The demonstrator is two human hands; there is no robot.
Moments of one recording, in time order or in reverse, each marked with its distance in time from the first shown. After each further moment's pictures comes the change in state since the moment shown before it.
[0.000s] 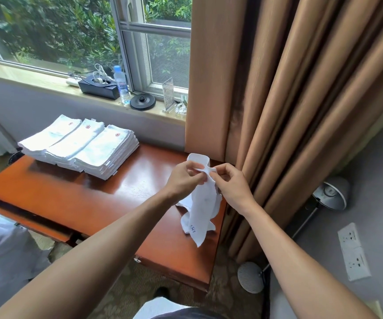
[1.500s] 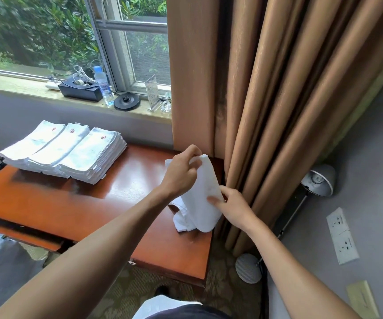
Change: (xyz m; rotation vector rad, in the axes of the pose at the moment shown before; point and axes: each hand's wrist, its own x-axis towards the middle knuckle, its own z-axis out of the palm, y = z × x) left_hand 0.002 0.032 0.022 0.390 0.010 0.426; right_hand -0.040 0.046 -0.033 -0.149 -0.197 0.094
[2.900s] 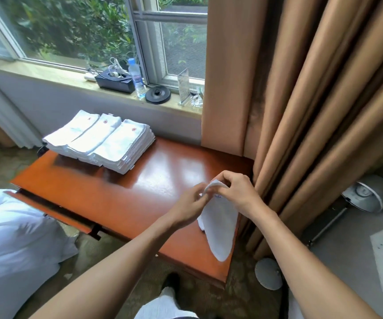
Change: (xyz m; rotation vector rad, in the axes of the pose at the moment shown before) left_hand -0.073 -0.053 0.001 -0.124 -0.246 -0.277; right_hand 0.042 -0.041 0.025 -0.122 -0.014 -0.132
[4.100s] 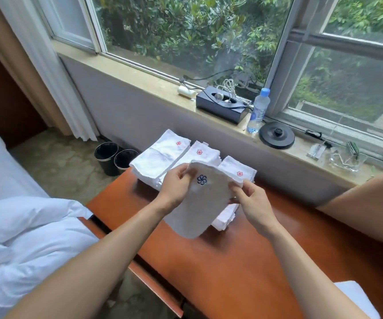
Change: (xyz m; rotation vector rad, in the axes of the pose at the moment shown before) left_hand 0.083 -0.233 -0.531 -0.370 0.464 -0.165; right_hand 0.334 -0.206 0.370 0.371 -0.037 0.097
